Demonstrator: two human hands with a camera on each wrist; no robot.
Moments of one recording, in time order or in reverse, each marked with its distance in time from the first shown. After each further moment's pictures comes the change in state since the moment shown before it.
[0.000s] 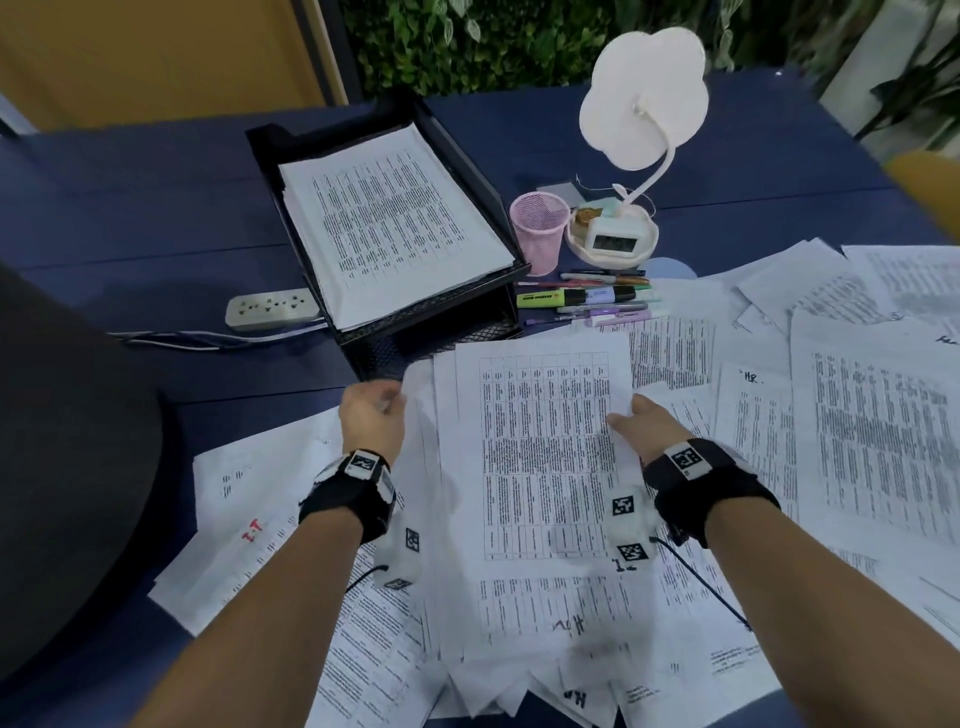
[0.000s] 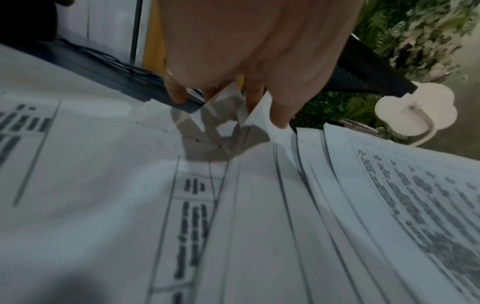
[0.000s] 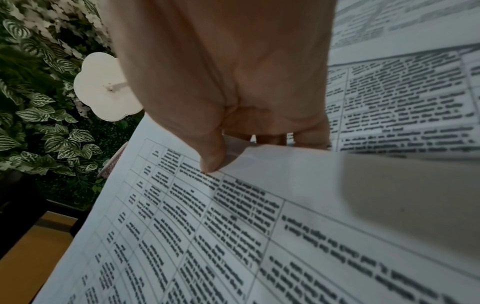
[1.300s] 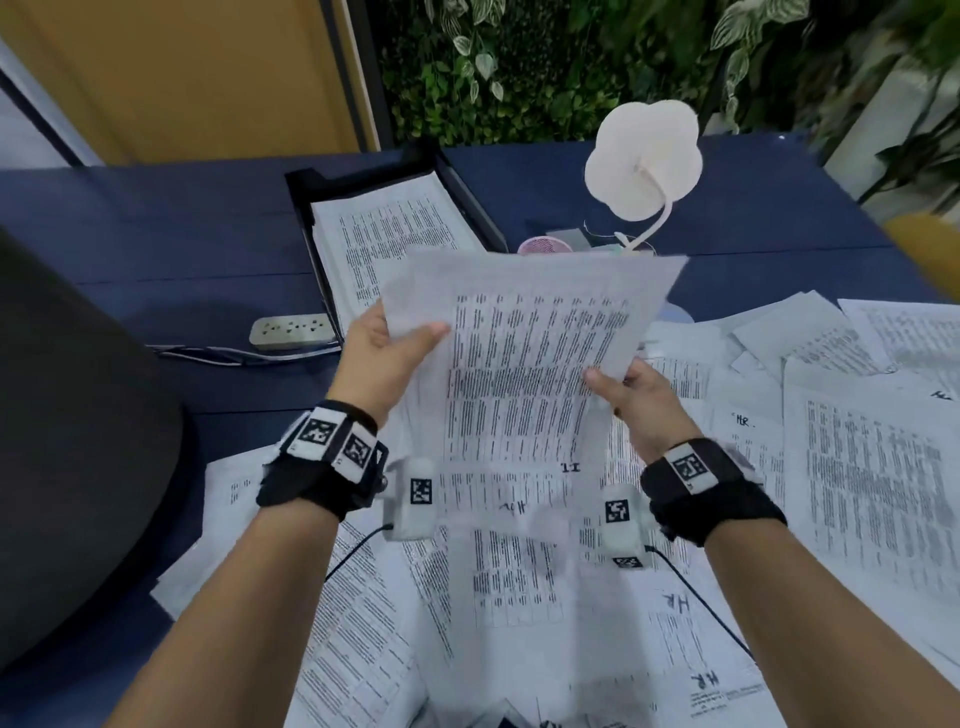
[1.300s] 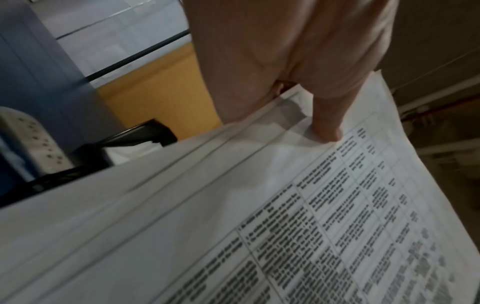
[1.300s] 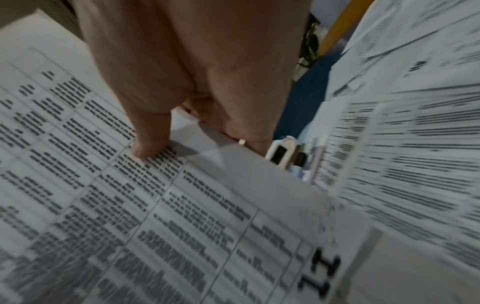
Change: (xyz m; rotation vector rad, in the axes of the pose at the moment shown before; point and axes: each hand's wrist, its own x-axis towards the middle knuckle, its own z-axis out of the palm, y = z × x) left_hand -0.030 0.139 -0.079 -0.781 -0.253 0.238; right_hand -0.040 -0.049 -0.031 0.756 0.014 -0.506
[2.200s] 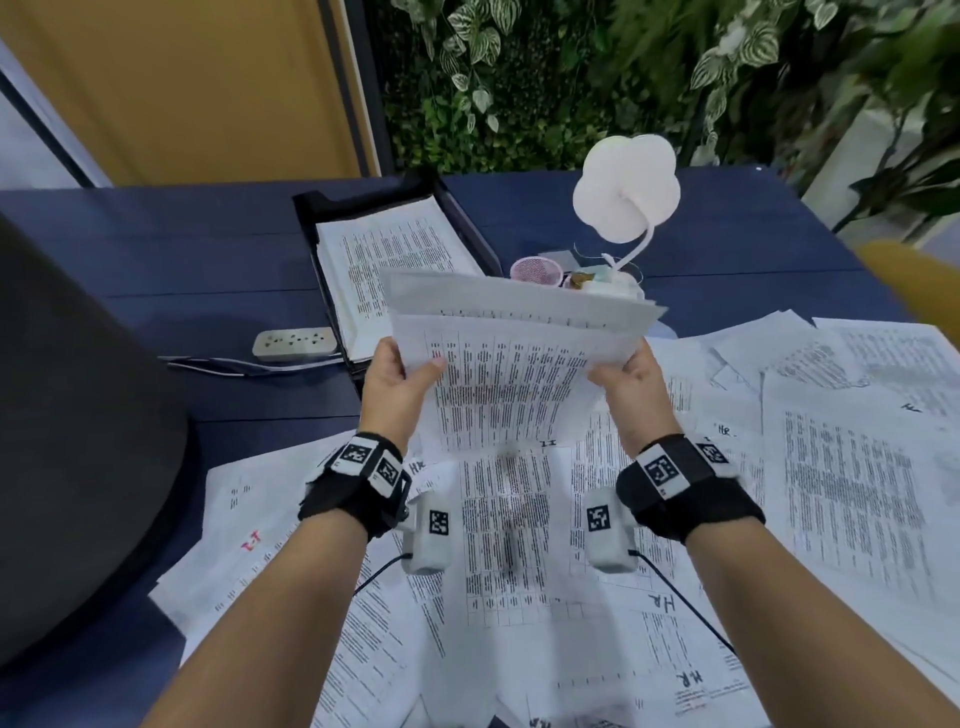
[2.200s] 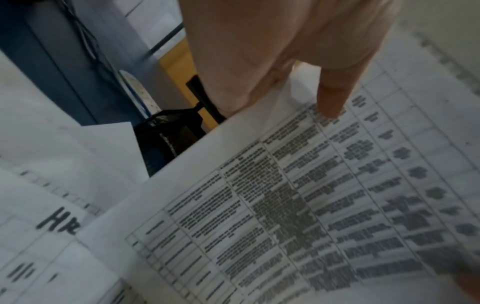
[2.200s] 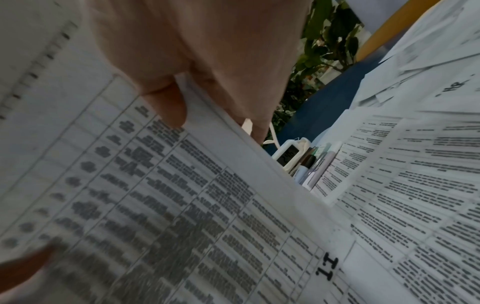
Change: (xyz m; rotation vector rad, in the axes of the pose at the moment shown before) left_hand -0.017 -0.029 0.015 -0.002 0.180 -0.137; right_hand -0.014 -0.028 0.011 0.024 0.107 -0.193
